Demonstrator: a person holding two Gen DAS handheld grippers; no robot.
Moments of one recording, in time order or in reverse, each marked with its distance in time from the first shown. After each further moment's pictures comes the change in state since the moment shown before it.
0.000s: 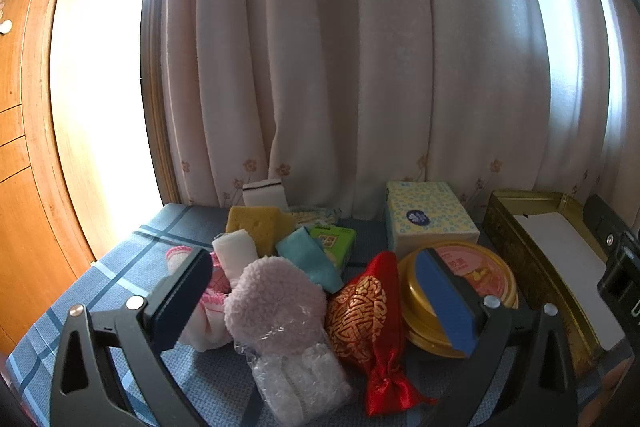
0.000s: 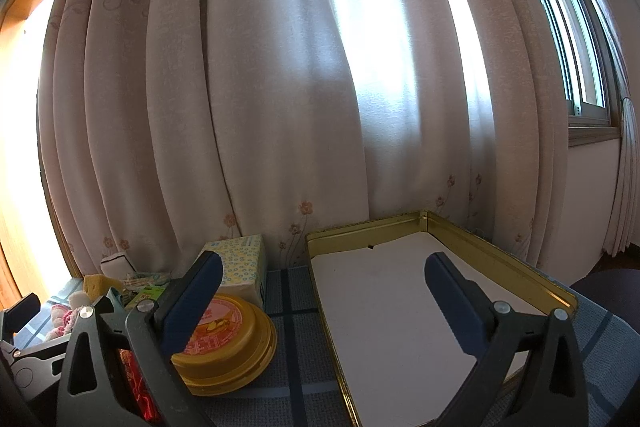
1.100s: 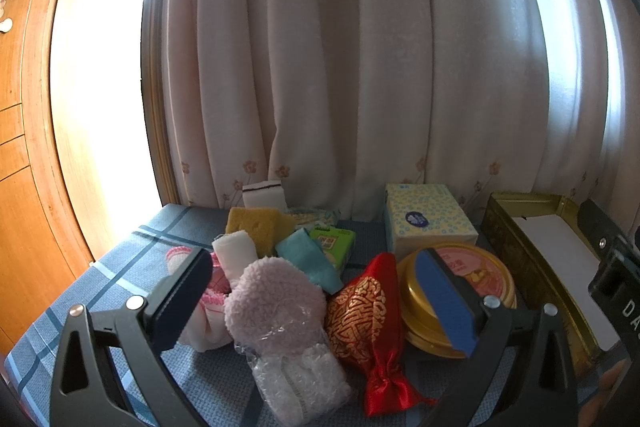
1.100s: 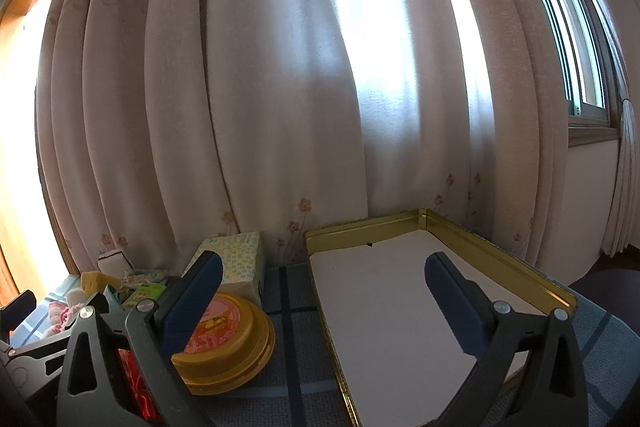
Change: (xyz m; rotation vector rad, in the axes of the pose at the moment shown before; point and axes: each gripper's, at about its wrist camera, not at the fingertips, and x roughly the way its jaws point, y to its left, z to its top) left arm 0.000 0.000 0.001 -0.004 0.001 -0.003; right arm -0.001 0.000 0.000 -0.007 0.007 -0.005
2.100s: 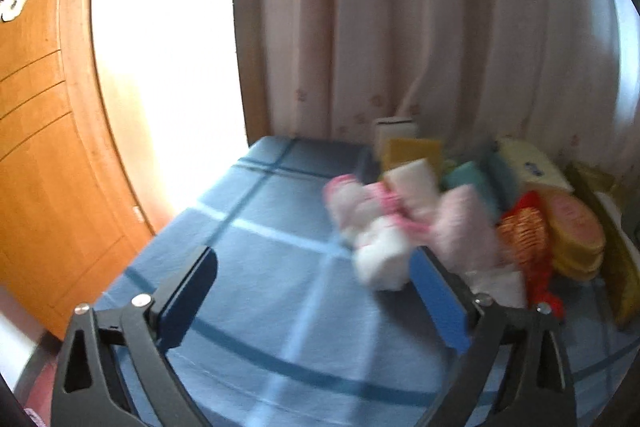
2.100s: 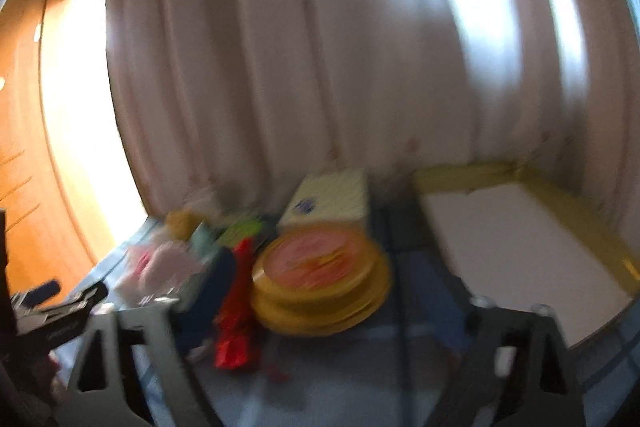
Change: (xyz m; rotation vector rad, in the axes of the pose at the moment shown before) left arm 0.005 0.113 -0.028 -0.081 0.199 0.147; right arm -0.001 0.051 -0.024 -0.070 0.237 0.328
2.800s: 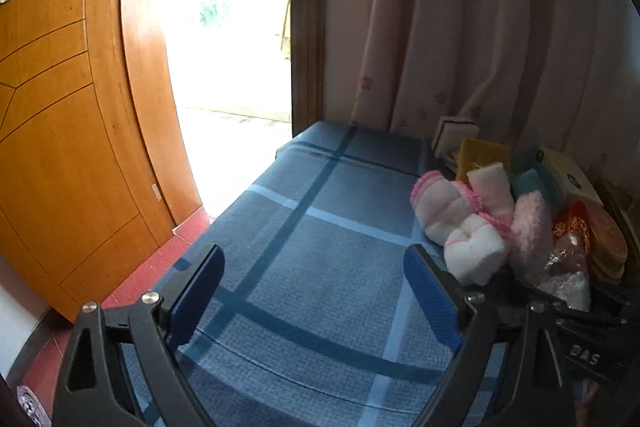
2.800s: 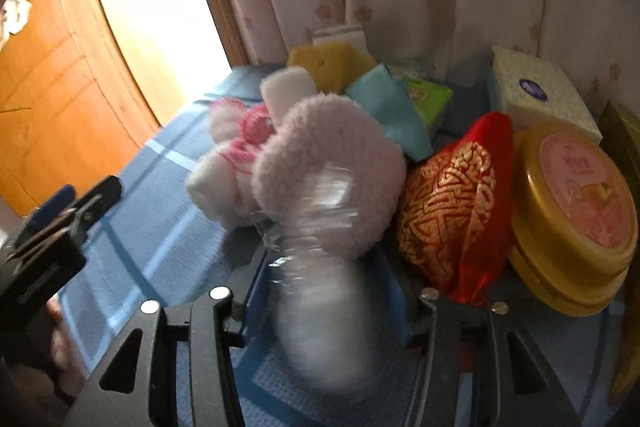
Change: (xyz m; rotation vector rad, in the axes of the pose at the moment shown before) left arm 0.010 0.068 -0.002 -0.088 0.050 0.043; right arm 0.093 0.113 -0.026 -0.176 0.471 0.289
